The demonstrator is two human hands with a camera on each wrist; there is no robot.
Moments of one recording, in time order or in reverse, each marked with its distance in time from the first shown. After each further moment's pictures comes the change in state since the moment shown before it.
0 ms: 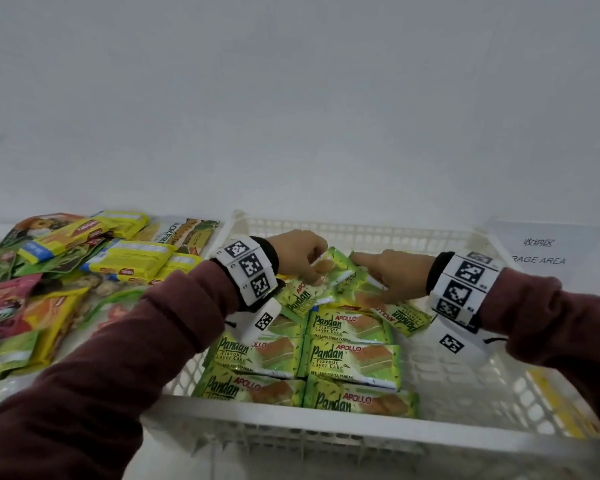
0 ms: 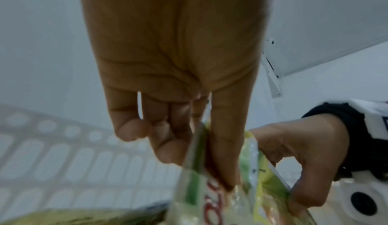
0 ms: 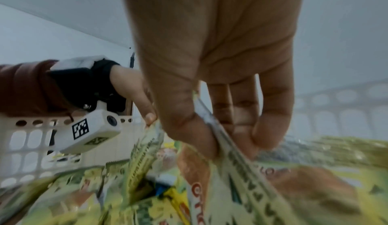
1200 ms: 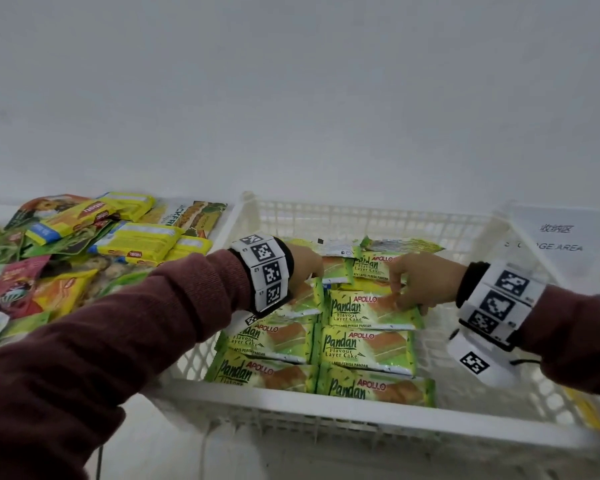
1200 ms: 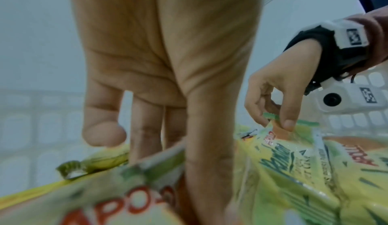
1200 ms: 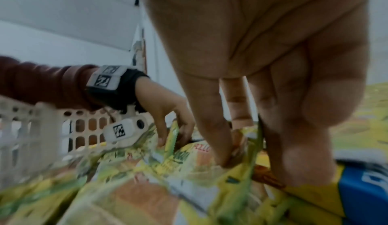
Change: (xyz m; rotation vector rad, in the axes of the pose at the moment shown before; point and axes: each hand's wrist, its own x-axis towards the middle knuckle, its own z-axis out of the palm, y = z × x) left_hand -0.007 -0.002 0.021 0.553 -0.410 -0.020; right_hand -0.016 -0.009 0.015 0.255 -0.065 0.312
